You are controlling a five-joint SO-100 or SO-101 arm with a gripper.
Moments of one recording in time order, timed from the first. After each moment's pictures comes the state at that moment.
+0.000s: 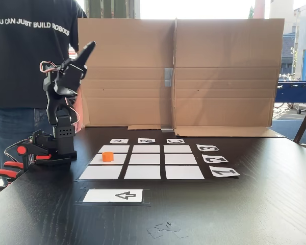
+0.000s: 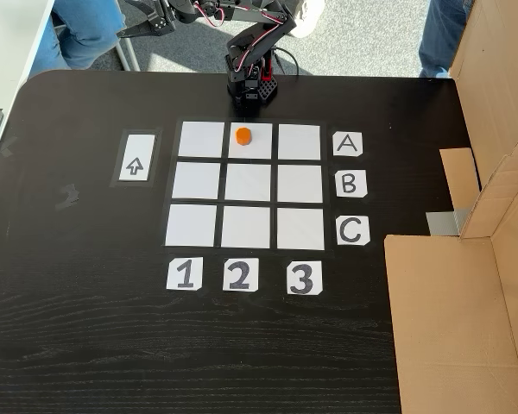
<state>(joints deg) 73.8 143.7 123.0 35.2 62.4</state>
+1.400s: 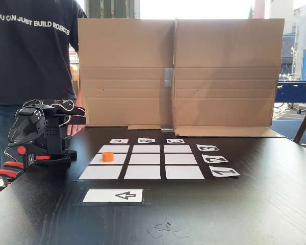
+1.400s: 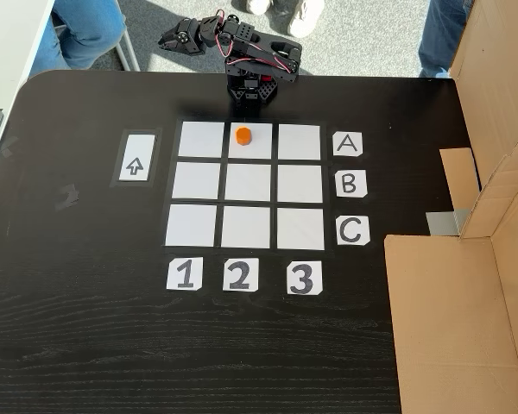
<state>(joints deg) 98.0 190.3 173.1 43.2 81.4</state>
